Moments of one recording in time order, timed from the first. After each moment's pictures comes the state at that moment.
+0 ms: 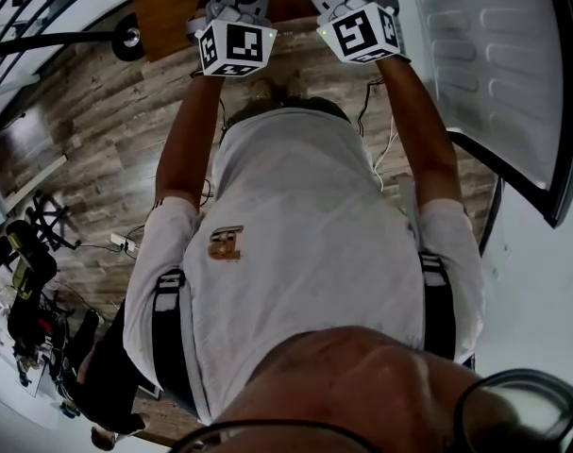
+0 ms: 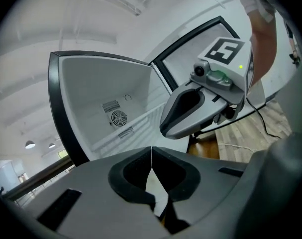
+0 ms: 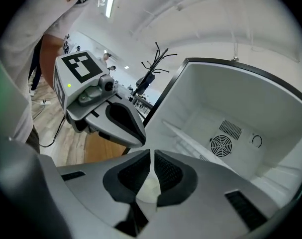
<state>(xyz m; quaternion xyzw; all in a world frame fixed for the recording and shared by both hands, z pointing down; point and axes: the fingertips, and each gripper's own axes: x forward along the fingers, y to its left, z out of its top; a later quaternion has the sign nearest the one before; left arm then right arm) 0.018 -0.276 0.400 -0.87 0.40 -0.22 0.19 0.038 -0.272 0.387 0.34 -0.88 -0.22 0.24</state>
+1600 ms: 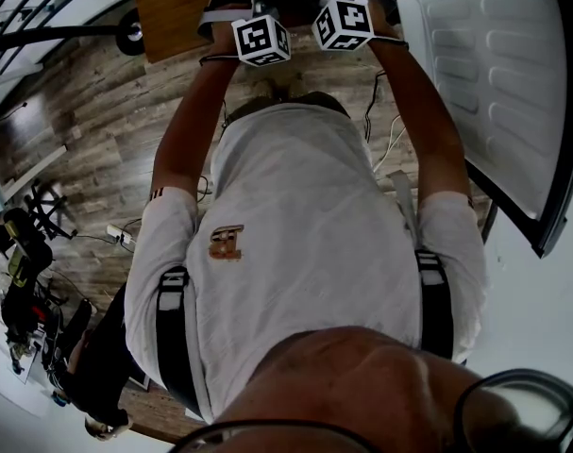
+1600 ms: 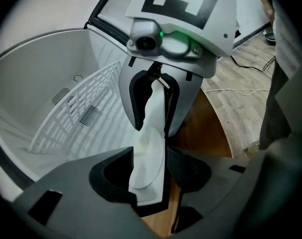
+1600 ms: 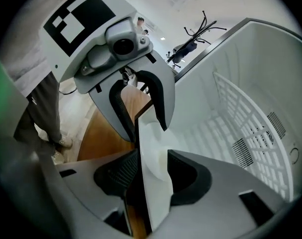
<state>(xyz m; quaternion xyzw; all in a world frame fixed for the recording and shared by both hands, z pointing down) 0.050 -0.300 0.527 -0.78 0.30 -0.47 0.30 0.056 -0.307 0.520 0.22 -0.82 -0.29 0.45</state>
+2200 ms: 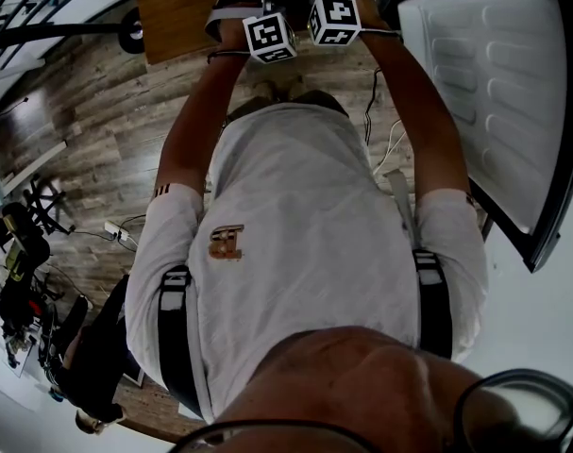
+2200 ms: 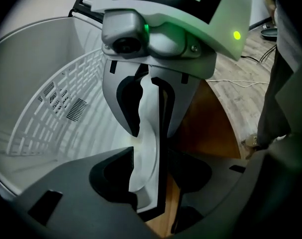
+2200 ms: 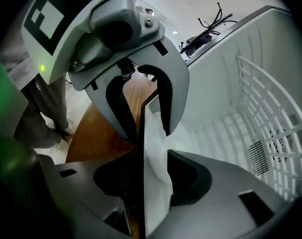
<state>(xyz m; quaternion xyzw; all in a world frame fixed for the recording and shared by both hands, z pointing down) 0.058 -0.319 0.565 -0.75 0.29 -0.52 0.29 0.059 -0.328 0.559 0.17 -0.79 -0.31 0.50</state>
